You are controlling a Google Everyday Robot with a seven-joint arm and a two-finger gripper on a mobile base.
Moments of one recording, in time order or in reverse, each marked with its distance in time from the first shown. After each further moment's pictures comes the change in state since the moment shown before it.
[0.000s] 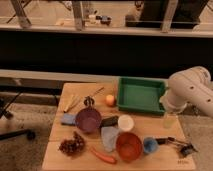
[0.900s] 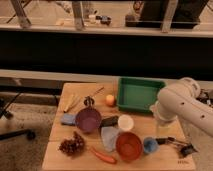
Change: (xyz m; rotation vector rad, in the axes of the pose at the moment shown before) arm -0.054 0.050 0.001 0.030 -0.012 -0.149
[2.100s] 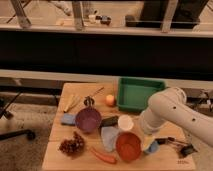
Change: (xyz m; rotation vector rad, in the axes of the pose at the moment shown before) arm -0.084 0.038 0.026 -0.127 -0.240 -0.092
